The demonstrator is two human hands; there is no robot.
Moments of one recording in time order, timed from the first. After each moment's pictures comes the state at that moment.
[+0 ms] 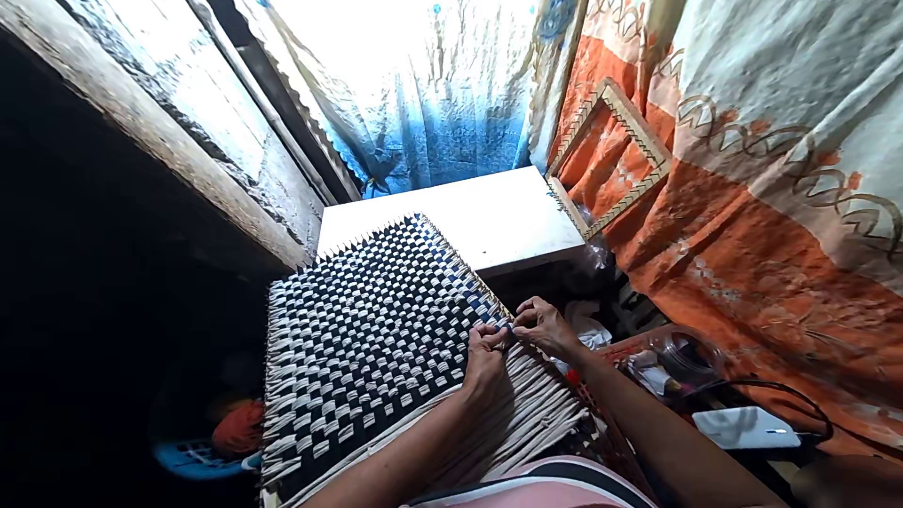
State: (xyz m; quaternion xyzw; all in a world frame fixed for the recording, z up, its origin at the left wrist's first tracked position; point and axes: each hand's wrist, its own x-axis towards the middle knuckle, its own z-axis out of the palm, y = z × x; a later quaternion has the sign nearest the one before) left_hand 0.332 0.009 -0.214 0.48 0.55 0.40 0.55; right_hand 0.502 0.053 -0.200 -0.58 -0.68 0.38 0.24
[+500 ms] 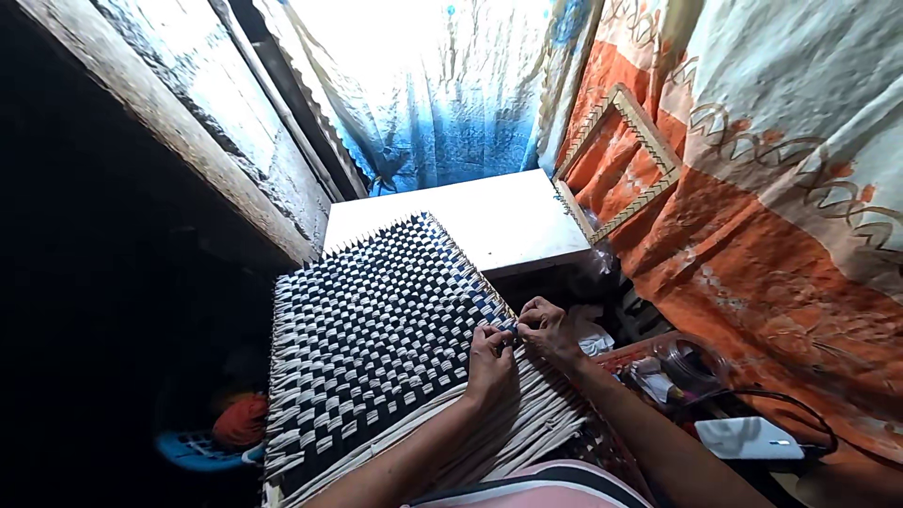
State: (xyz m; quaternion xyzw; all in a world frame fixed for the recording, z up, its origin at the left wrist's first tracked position) left_hand 0.328 0.008 -0.225 0.61 0.55 0.40 0.42; right_hand 0.487 0.044 -0.196 -0.56 -0.70 0.28 0.34
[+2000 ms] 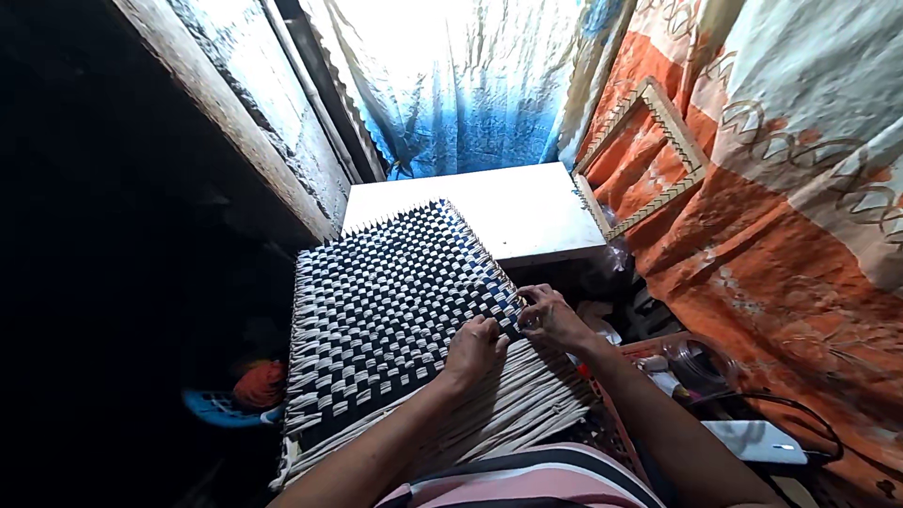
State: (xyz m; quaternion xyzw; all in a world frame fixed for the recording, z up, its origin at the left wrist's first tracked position) left_hand 0.276 0.009 -0.200 0.75 0.57 0.16 0.29; right_hand 0.485 0.058 -0.184 -0.48 -0.84 0.23 0.09
